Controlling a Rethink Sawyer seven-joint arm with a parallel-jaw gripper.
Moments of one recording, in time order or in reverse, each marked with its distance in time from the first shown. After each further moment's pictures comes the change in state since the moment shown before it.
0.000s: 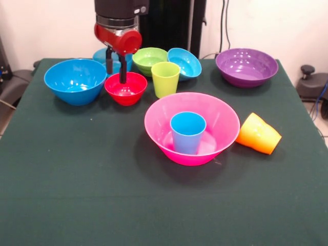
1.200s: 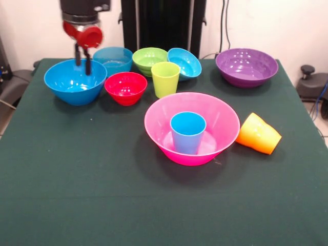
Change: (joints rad) arm -0.200 0.003 0.034 0.043 -0.087 -0.013 -0.034
